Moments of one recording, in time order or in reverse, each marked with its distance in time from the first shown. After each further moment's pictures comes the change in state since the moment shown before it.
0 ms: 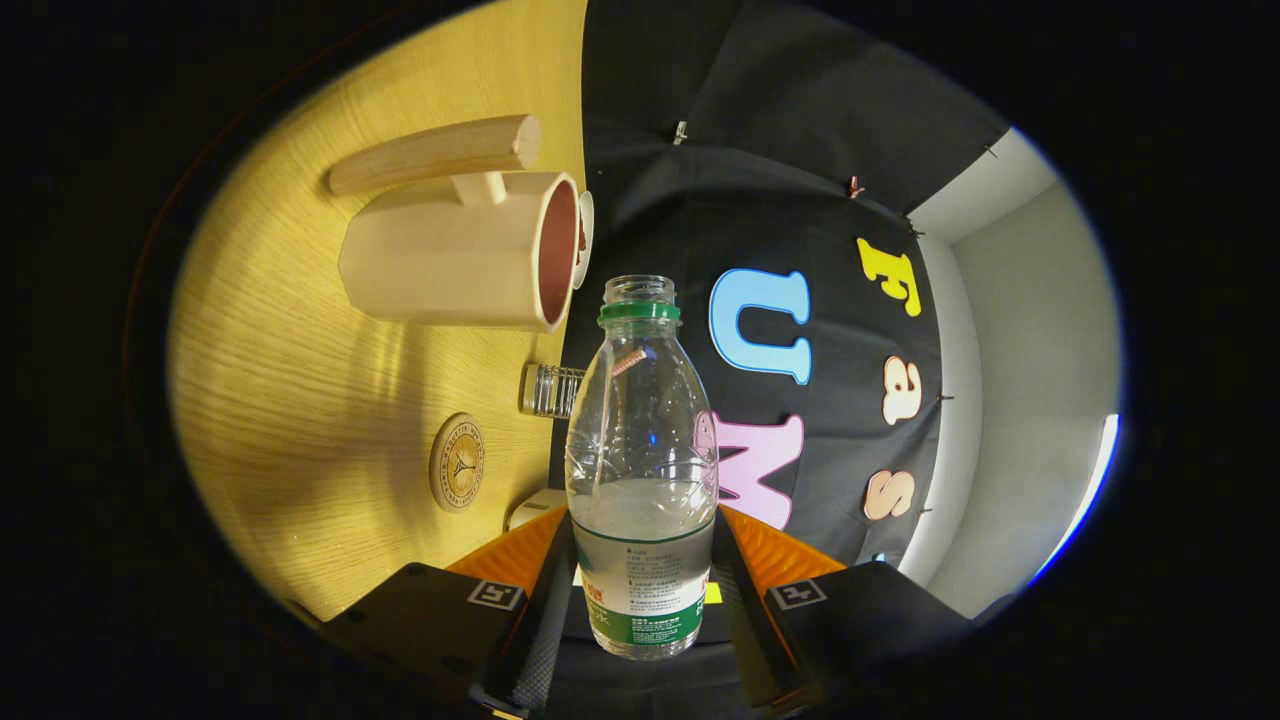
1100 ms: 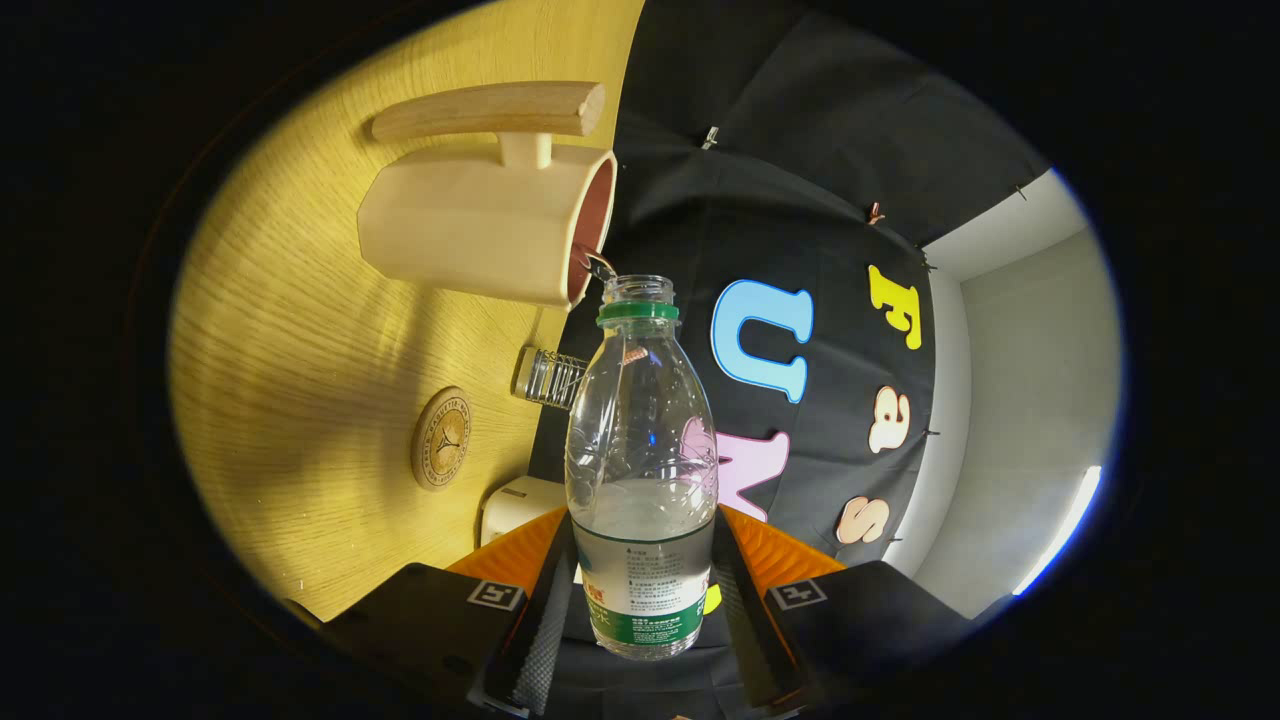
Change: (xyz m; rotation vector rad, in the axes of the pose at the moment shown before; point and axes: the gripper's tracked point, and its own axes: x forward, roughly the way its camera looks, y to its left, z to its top) arm 0.014 0.000 -0.009 -0.134 -0.002 -0.040
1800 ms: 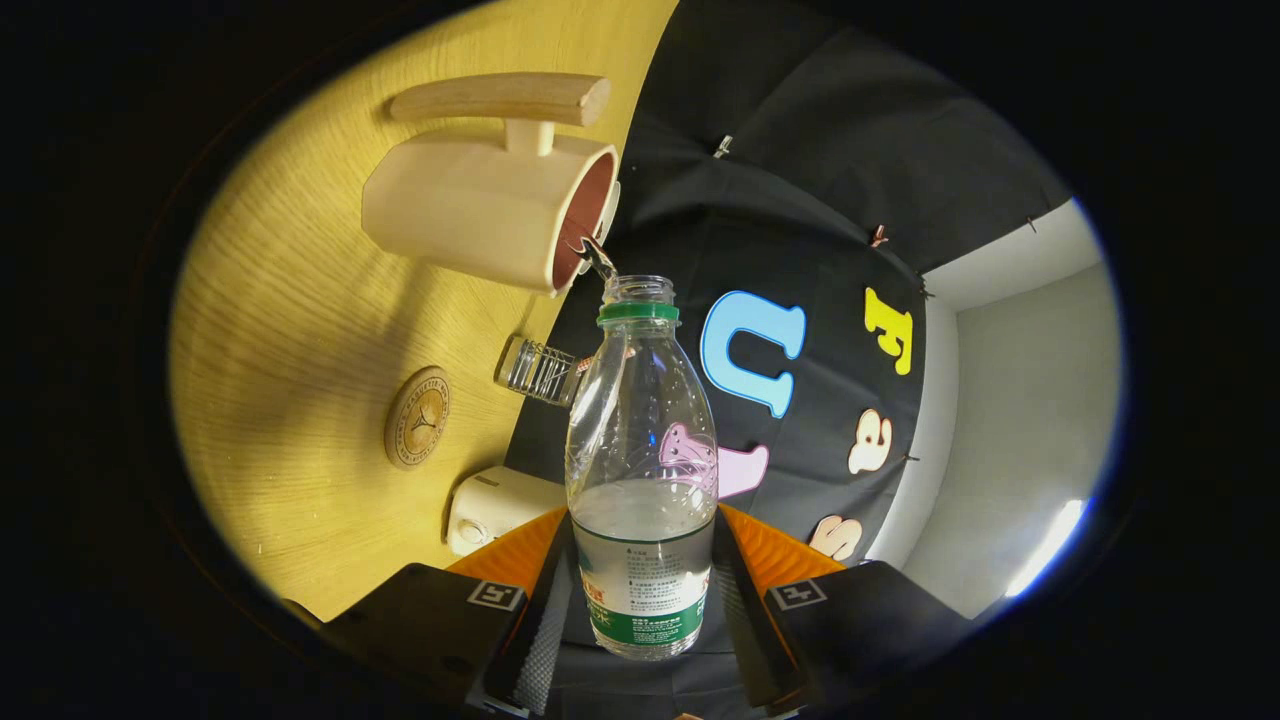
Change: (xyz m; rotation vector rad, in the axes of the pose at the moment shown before) arm 0.003 -0.014 -0.002 -0.102 -0.019 -0.032
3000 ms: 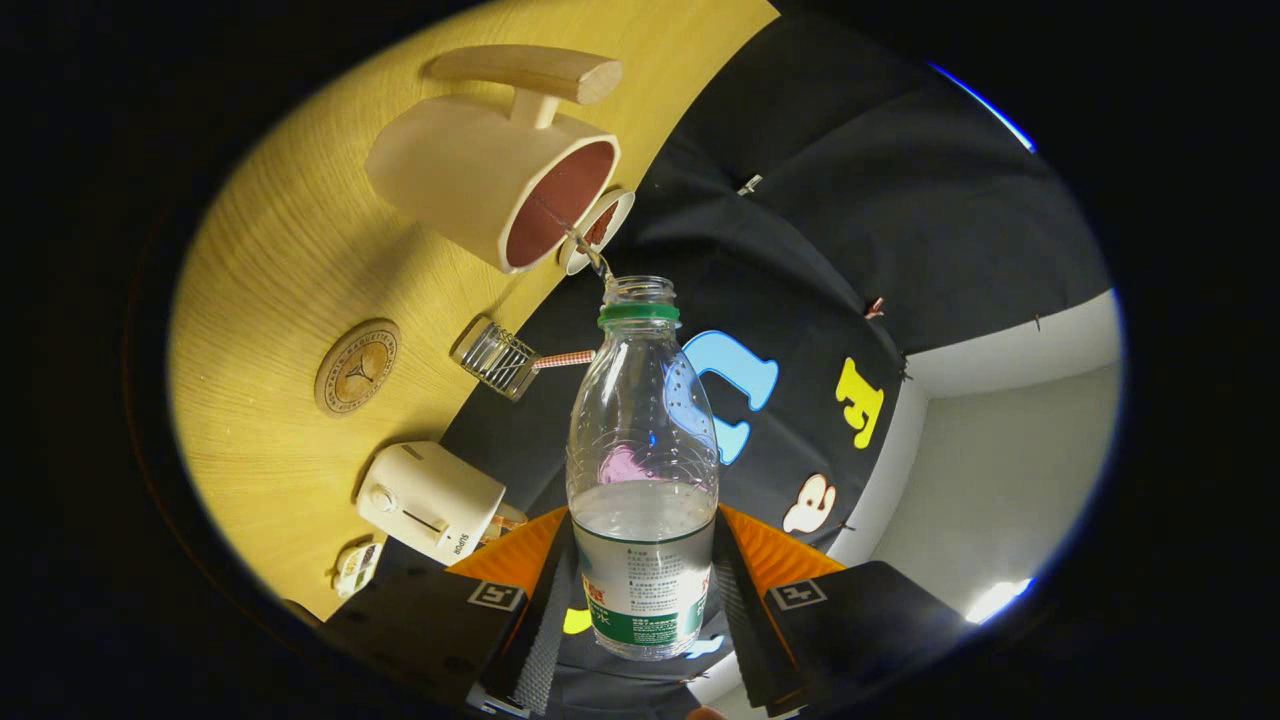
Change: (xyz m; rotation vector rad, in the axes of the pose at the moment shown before) arm 0.017 -0.050 0.012 -0.275 -0.095 -0.078
